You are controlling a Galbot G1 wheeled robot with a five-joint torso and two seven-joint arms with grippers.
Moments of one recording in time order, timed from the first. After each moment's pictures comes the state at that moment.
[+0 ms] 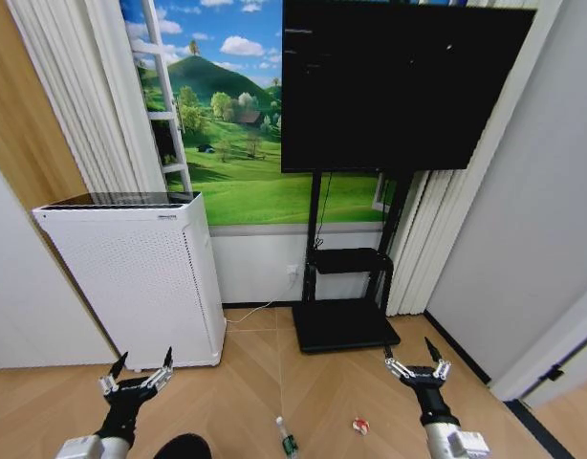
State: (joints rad) left arm 1.86 -1.53 -0.85 -2.40 -0.19 0.13 0.02; right arm -1.72 1.45 0.76 2.10 0.13 0.28 -0.03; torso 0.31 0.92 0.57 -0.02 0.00
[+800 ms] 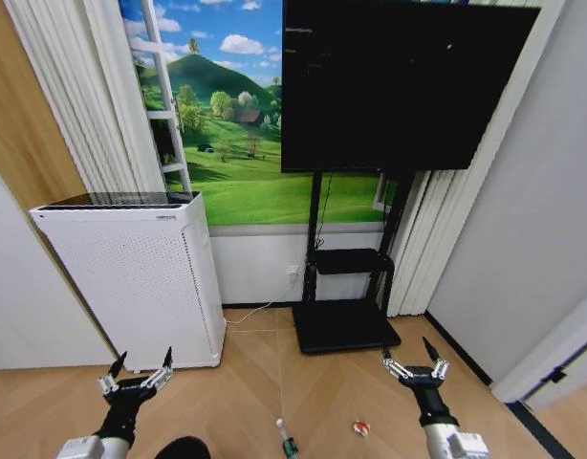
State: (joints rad) left arm 1.86 -1.52 -0.85 -2.39 -0.16 0.11 0.02; right arm -1.73 1.45 0.76 2.10 0.13 0.29 -0.05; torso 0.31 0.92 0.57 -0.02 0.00
